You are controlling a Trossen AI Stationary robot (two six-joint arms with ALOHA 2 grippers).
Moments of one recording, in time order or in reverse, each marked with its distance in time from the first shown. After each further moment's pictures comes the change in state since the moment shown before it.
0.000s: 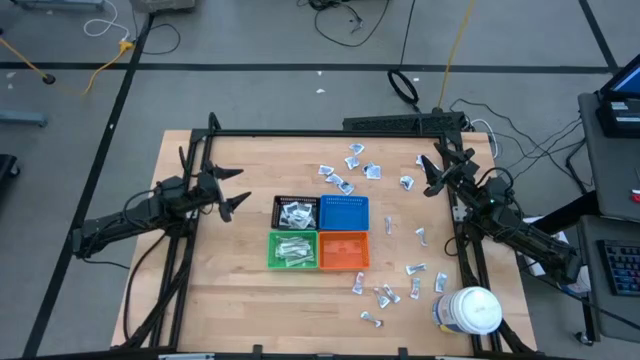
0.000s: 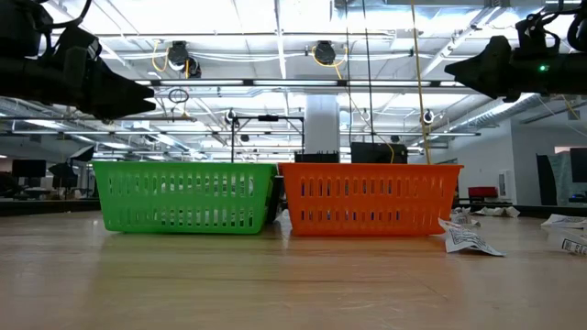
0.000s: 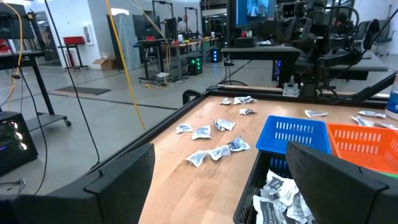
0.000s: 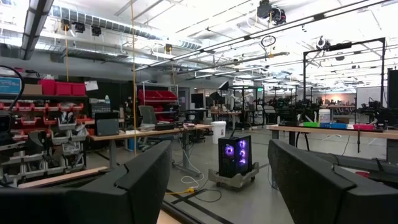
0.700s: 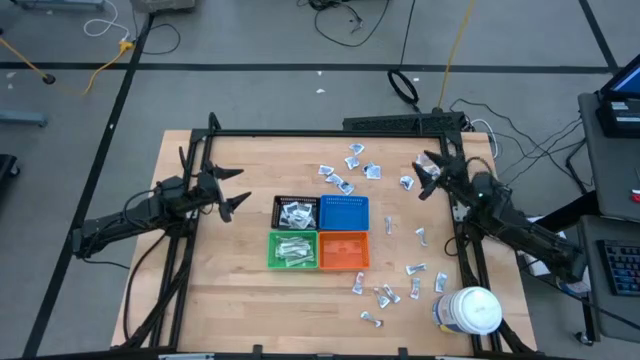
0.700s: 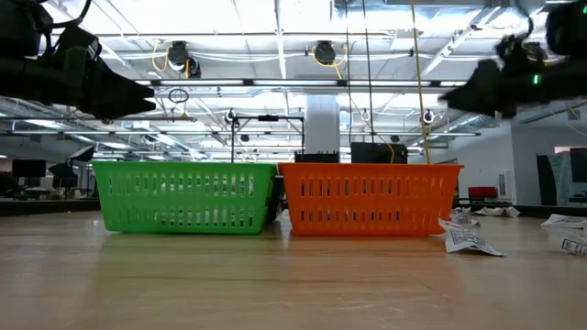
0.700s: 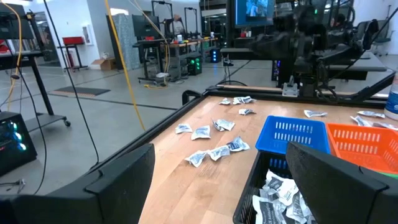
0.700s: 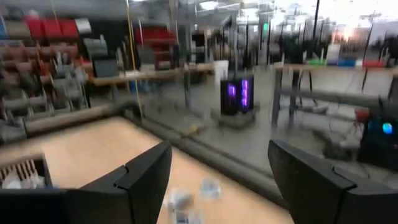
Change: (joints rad) left arm 0.000 0.000 0.000 0.001 0.003 0.001; right arm 0.000 0.067 0.069 -0.257 -0.001 0.077
